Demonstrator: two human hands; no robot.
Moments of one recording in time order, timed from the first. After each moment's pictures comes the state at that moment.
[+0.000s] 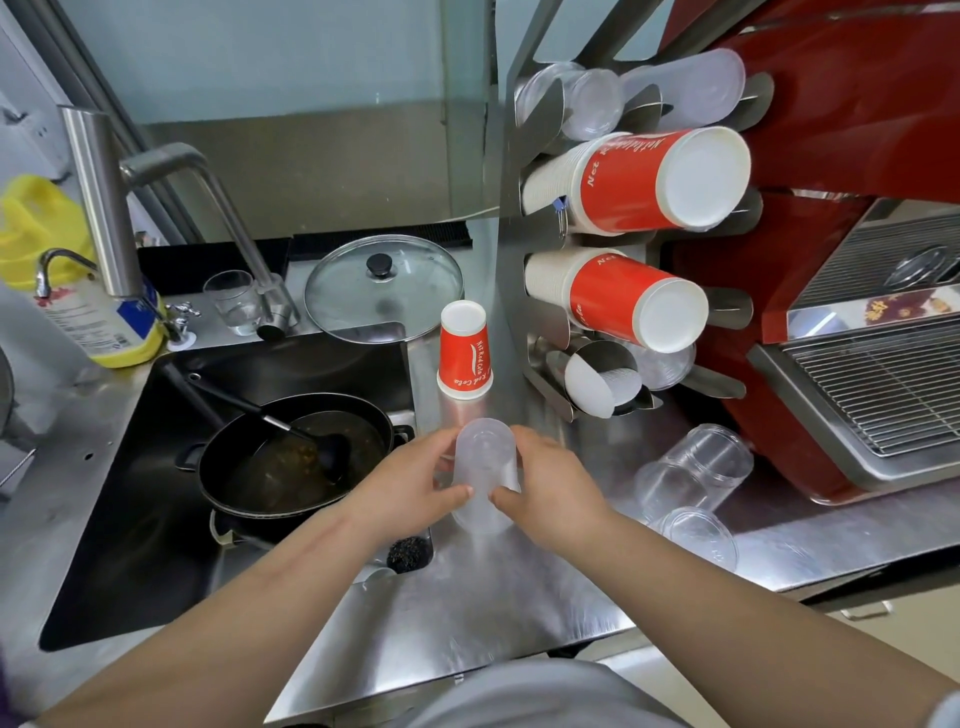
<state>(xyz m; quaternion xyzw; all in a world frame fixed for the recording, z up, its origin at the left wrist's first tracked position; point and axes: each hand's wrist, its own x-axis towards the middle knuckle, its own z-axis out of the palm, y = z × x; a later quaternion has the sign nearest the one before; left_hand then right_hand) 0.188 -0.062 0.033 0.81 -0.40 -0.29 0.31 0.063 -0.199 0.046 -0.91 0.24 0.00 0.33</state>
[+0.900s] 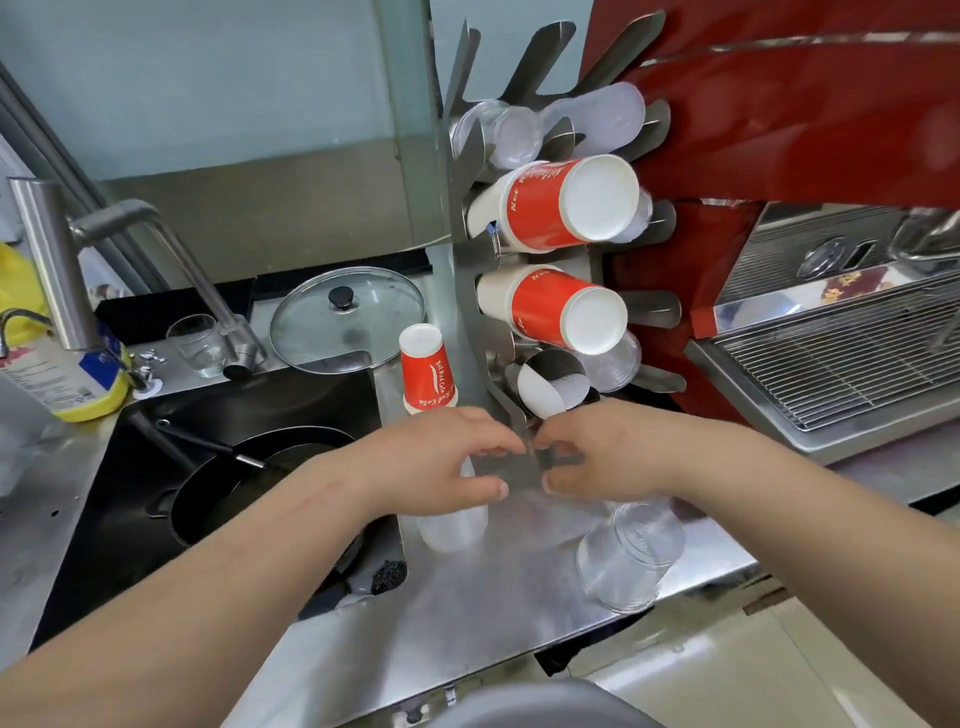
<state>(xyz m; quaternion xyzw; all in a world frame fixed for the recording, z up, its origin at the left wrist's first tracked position) 0.161 -0.109 0.129 0.72 -0.65 -0.21 0.11 0.013 -0.261 0.151 -0.95 0.17 0.19 0.17</state>
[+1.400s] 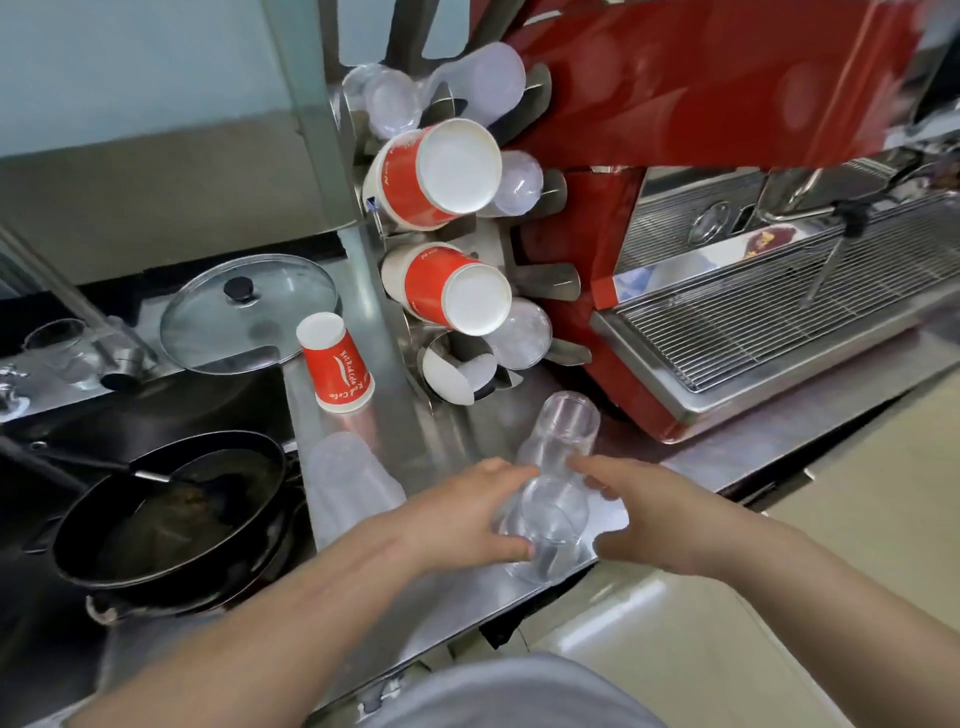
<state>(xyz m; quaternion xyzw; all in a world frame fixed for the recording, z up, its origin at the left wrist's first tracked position) 0.072 -0.172 0.036 0.69 -0.64 -0.31 0.14 -0.118 -0.294 0.095 -0.90 0.29 0.12 0.29</state>
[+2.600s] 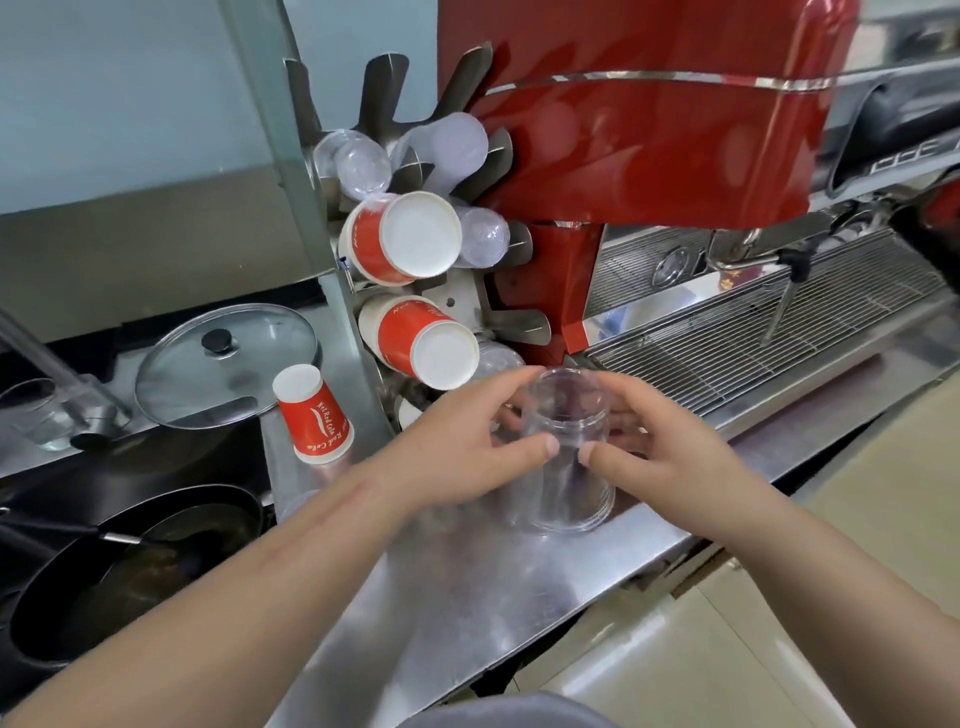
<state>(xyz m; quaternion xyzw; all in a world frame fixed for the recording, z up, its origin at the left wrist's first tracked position) 0.082 -0.225 0.140 0.66 -0.60 -0.27 0.37 -0.111 -0.328 0.144 -0.82 0.27 -0.20 0.47</state>
